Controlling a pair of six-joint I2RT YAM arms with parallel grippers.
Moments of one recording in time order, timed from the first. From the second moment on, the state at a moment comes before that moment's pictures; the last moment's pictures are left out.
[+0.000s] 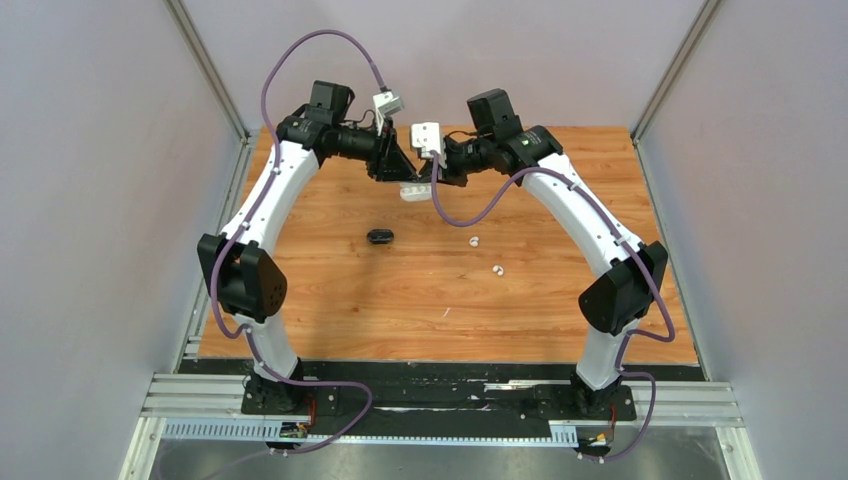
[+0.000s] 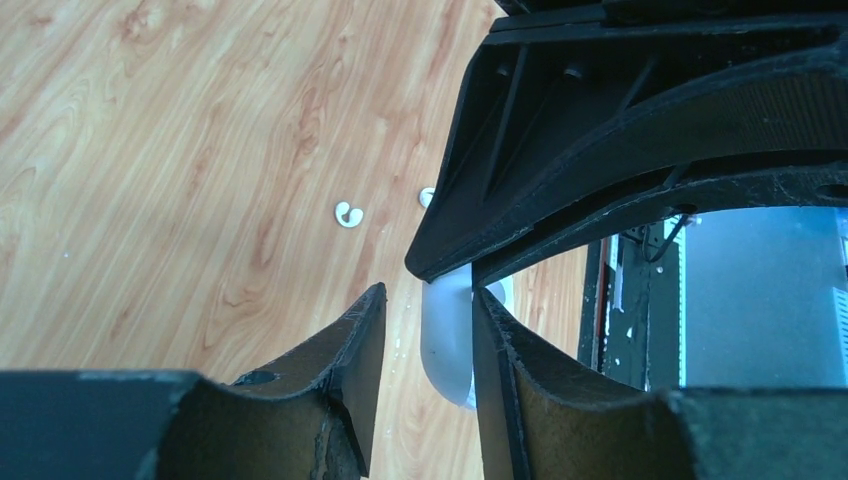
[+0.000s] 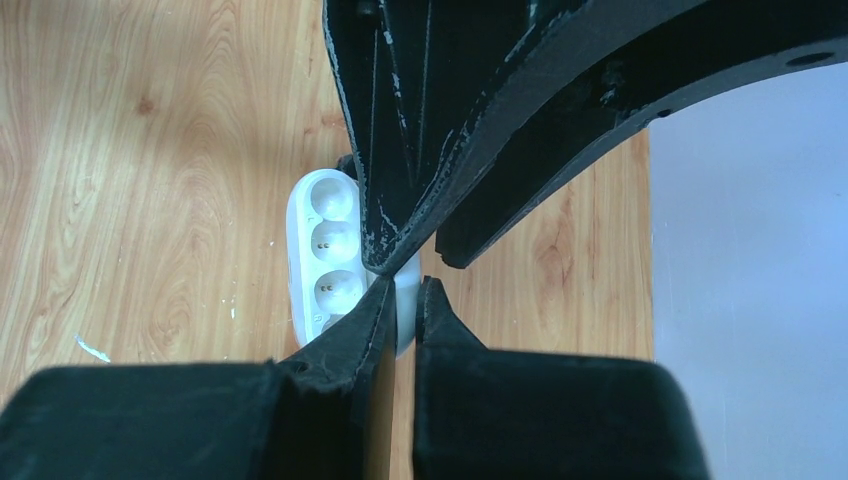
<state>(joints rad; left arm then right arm) -0.29 1.82 1.89 -0.84 1.07 0.32 0.56 1.83 1.96 -0.80 -0.73 -0.94</state>
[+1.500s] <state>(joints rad) -0.31 1.50 1.44 -0.38 0.86 0.52 0.29 1.56 1.58 -0.50 -0.69 -0.32</state>
